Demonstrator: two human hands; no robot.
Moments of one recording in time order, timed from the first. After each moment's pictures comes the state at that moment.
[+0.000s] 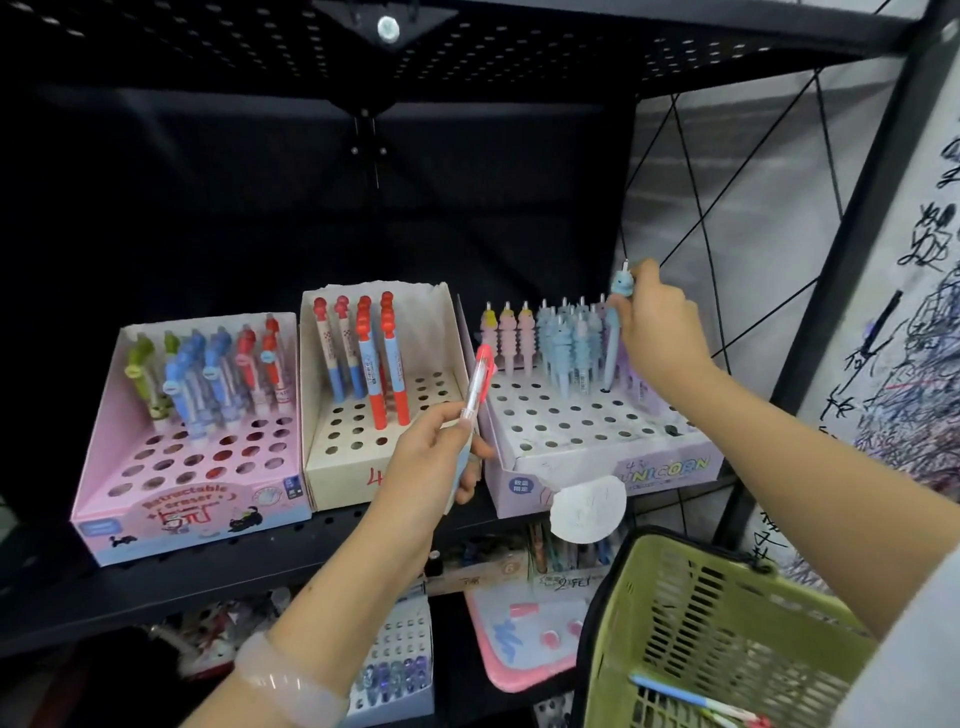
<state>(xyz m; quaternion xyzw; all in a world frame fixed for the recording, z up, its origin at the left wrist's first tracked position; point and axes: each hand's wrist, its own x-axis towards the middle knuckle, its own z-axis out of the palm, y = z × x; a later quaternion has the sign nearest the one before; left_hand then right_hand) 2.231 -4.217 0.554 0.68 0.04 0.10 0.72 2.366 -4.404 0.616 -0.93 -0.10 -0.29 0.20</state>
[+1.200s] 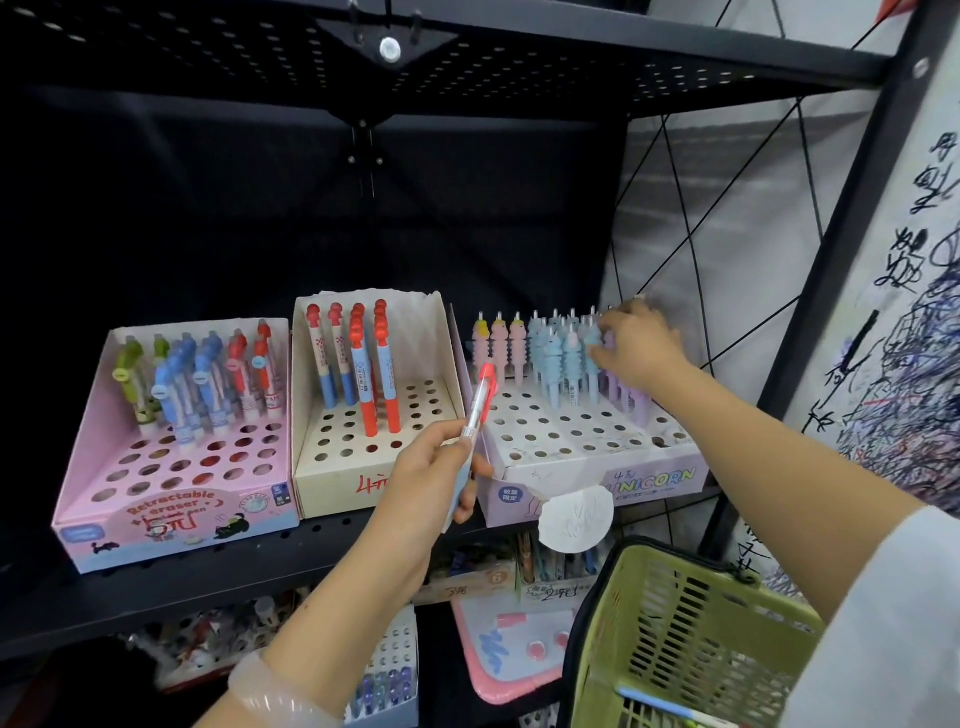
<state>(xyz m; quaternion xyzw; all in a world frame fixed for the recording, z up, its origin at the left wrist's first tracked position) 2.228 -4.223 0.551 0.67 0.04 0.09 0.73 2.403 -4.415 0.604 -0.97 -0.10 -0.18 0.13</state>
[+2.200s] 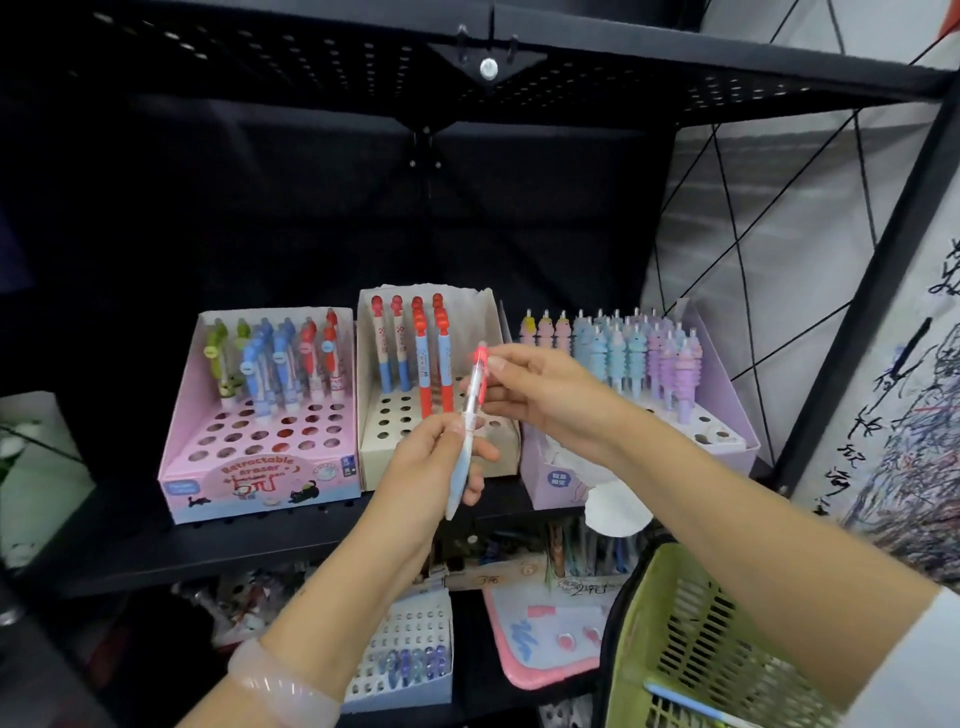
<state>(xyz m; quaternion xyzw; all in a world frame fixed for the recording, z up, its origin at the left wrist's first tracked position) 2.203 -4.190 0.550 0.64 0.02 0.13 0.76 2.288 -4.311 0.599 -0.67 -0.33 0.17 0.64</state>
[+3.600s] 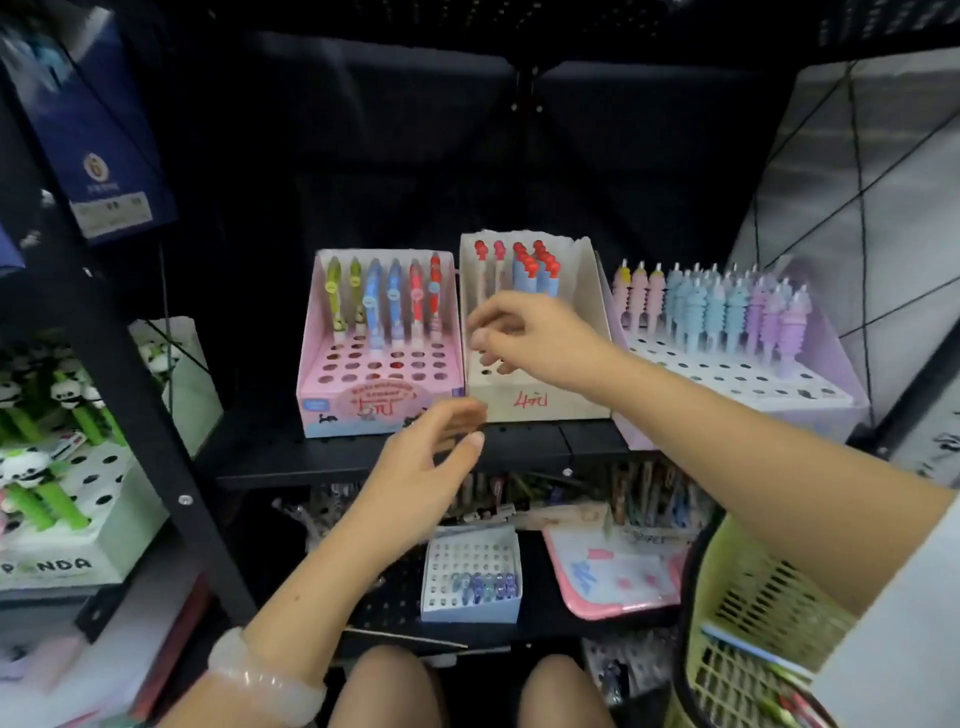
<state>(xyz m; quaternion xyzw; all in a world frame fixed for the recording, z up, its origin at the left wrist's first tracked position) 2.132 -4.100 0.520 0.82 -0.04 0.19 0.53 2.243 -4.215 0.607 -0.83 -0.39 0.02 0.40</state>
